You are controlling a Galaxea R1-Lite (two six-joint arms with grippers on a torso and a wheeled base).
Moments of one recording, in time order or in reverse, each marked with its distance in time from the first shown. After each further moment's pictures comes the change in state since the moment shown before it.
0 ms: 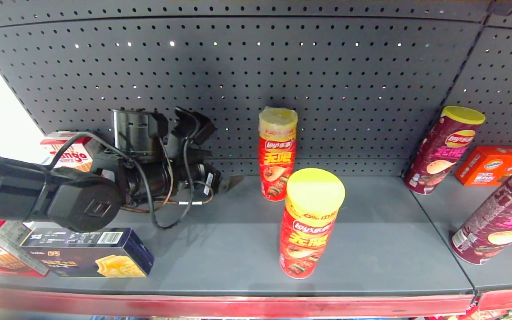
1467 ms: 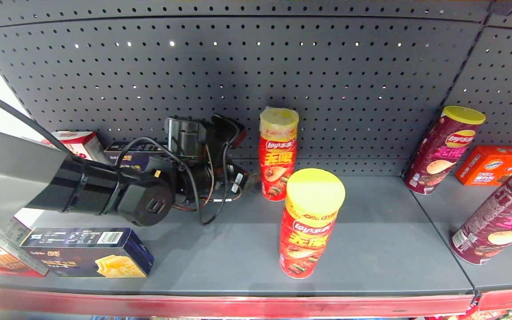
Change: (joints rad) left arm -0.104 0.162 -0.164 -0.009 0.224 0.021; right arm 0.000 0.000 0.000 0.000 0.000 0.000
